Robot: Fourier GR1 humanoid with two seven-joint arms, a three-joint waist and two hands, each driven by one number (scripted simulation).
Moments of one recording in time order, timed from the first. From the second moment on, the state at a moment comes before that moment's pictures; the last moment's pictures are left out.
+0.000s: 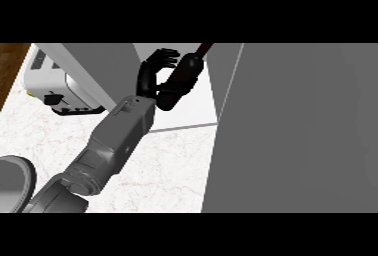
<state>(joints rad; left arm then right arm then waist) -1.11 0.04 -0.14 -0.14 0.41 0.40 -0.52 0.24 -0.60 0.72 -2.50 0.01 -0.56 0.04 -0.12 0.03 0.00</state>
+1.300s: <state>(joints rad) -1.20 0.06 -0.05 -0.15 0.45 0.23 -0.63 0.27 -0.62 0.70 -2.50 -0.01 -0.53 -0.01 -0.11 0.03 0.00</state>
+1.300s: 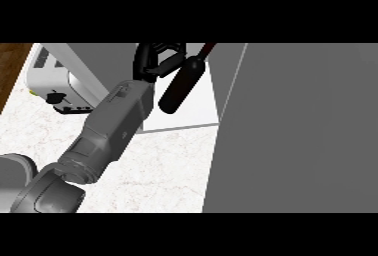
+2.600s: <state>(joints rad) -1.05 0.00 -0.13 -0.38 0.54 0.02 -0.56 0.35 -0.67 0.65 -2.51 -0.01 -0.58 0.01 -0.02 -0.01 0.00</state>
